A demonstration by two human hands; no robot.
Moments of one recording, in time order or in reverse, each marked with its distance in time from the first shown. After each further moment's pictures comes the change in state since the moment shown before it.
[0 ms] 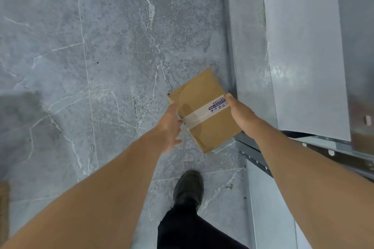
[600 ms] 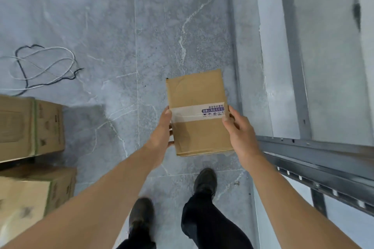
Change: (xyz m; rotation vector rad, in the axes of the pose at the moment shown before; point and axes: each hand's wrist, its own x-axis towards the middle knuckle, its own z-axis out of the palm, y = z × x) left_hand -0.227 0.012 -0.088 0.048 0.073 0.413; right_hand -0.239 -0.055 0.029 0.283 0.166 -0.468
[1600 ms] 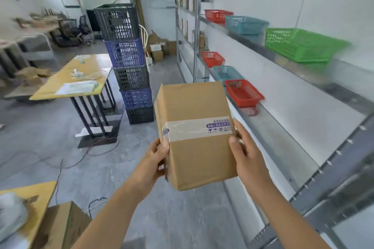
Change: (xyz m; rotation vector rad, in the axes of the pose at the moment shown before) left_hand -0.551 0.332 -0.130 0.090 -0.313 0.792; right_hand -0.464 -0.480 -0.125 0.221 0.292 -0.746
